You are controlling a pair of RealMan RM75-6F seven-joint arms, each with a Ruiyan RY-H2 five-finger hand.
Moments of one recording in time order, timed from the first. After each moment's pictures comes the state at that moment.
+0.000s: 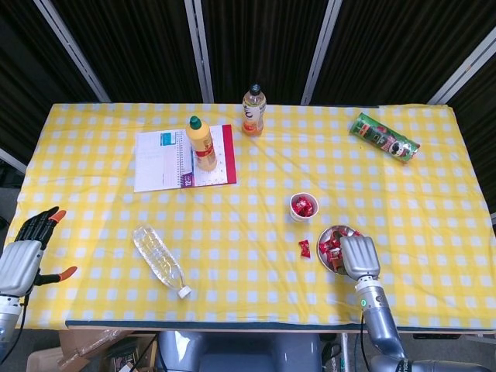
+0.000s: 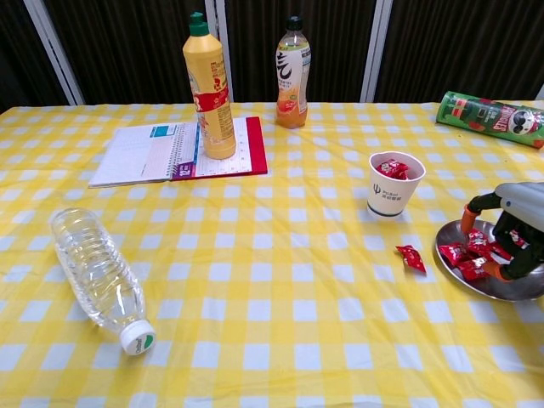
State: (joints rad) left arm -0.16 -1.09 -0.03 -1.70 1.46 1.37 -0.08; right arm 0.51 -1.52 0.04 -1.70 -0.88 1.30 -0.59
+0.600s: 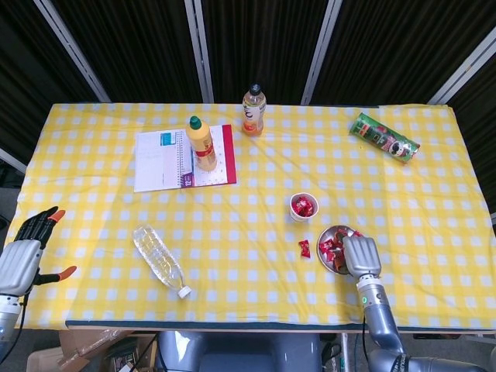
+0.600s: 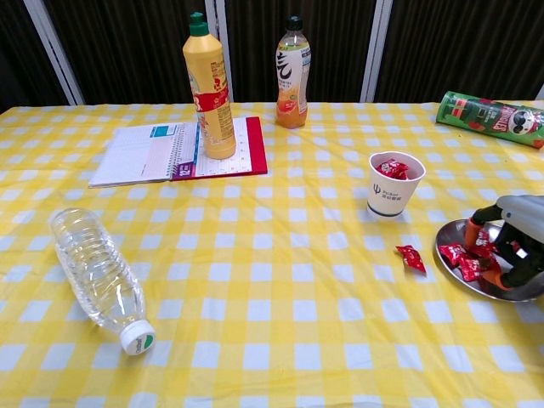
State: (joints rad) left arm -0.16 -1.09 -0.03 -1.69 1.45 1.37 -0.09; right arm 0.49 -1.55 0.06 -1.60 -0.87 1.23 -0.56
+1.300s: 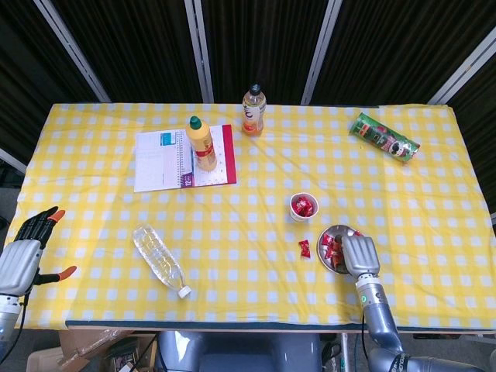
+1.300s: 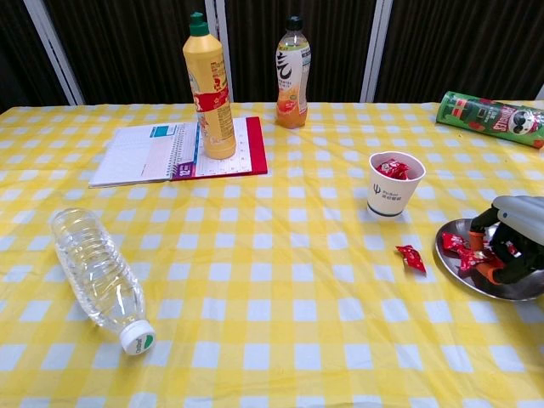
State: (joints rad) left arm -0.16 -1.09 -0.03 -1.70 1.45 1.36 -0.10; right arm 0.47 -1.56 0.08 -1.58 -0.91 1.20 -0.52
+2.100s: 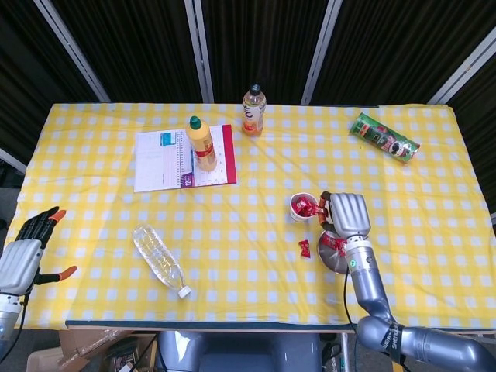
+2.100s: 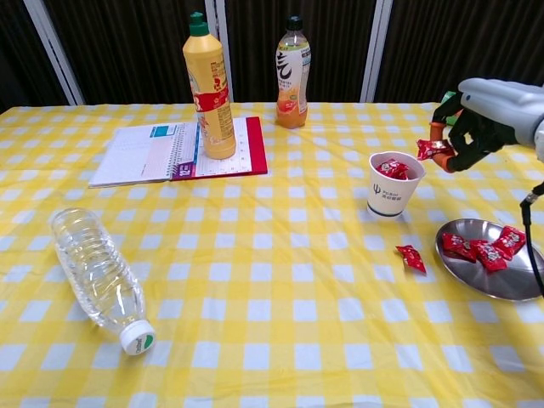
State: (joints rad) left arm -0.16 -1.09 -0.04 -1.70 1.44 1.35 -0.11; right arm 0.63 -1.51 0.31 -1.66 -0.83 1.19 -0.59
